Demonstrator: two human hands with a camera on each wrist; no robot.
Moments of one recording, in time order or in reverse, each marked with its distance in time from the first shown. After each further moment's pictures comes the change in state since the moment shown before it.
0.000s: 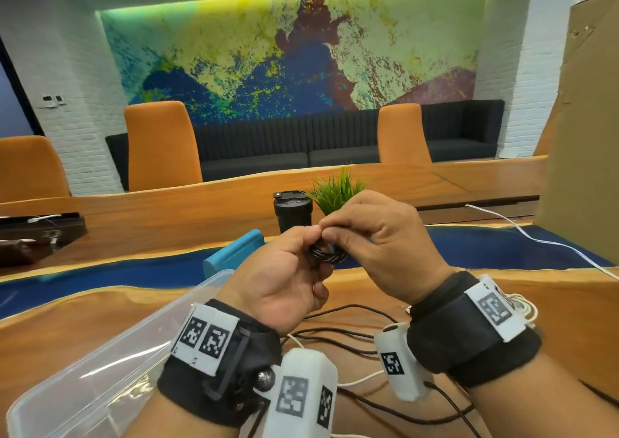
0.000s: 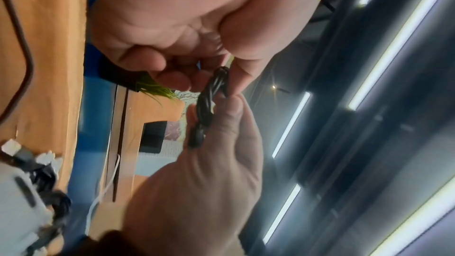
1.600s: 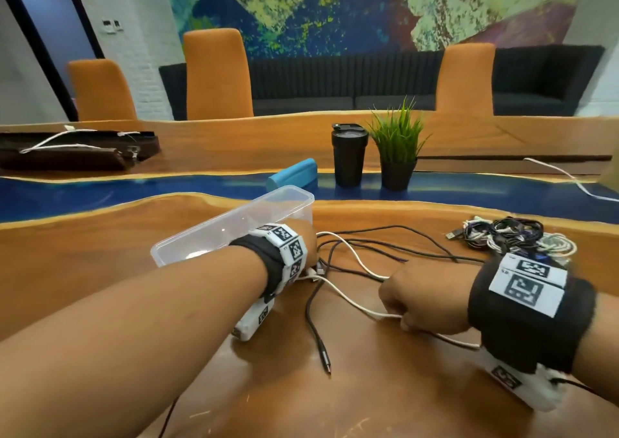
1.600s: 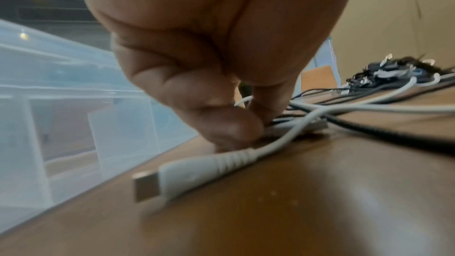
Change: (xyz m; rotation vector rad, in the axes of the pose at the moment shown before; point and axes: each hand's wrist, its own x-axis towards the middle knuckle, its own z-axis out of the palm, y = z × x) left_hand -0.018 -0.044 -0.088 2.019 0.188 -0.242; right_hand -0.083 -0.070 0.025 -0.588 -1.423 0.247
